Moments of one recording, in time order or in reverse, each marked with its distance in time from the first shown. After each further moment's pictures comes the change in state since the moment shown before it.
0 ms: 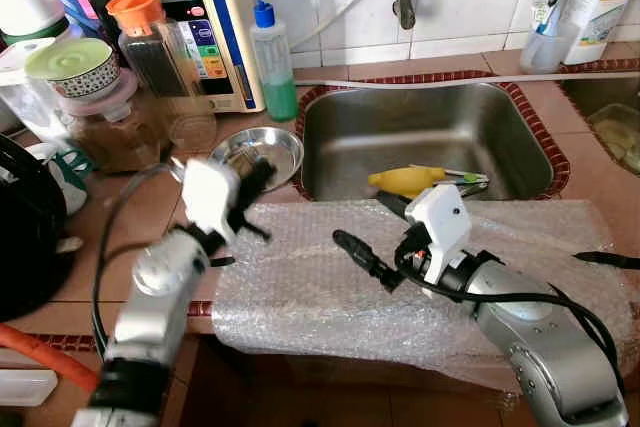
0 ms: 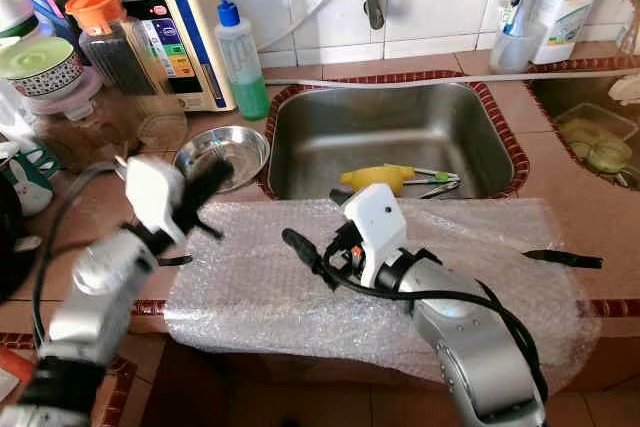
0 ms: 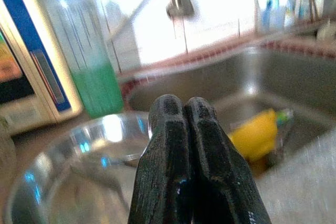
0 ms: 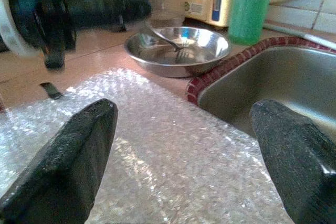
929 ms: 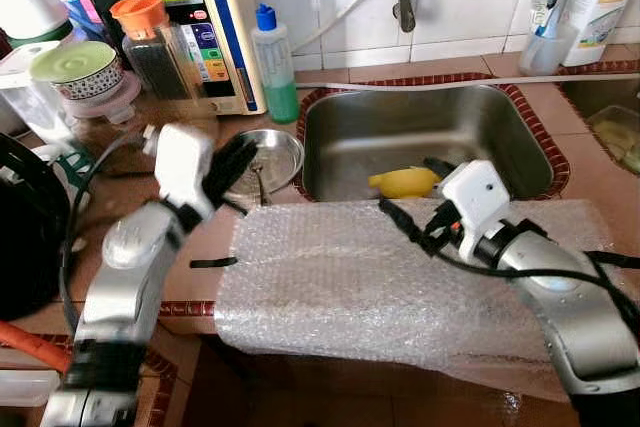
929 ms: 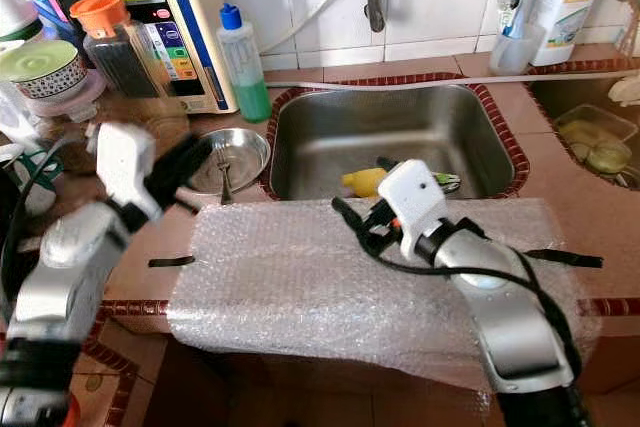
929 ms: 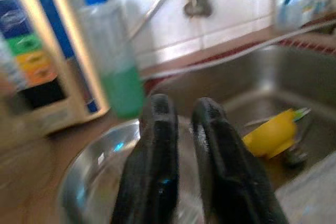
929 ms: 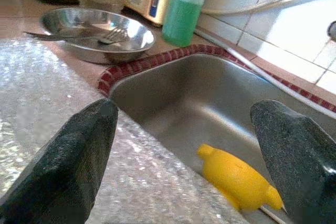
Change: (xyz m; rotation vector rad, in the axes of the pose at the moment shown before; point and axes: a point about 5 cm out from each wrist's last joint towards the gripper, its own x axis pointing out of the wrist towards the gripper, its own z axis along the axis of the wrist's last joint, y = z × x) left arm -0.010 0.024 0.008 0.036 0.059 0.038; right arm -0.008 -0.050 0.000 -0.260 0.024 -0.134
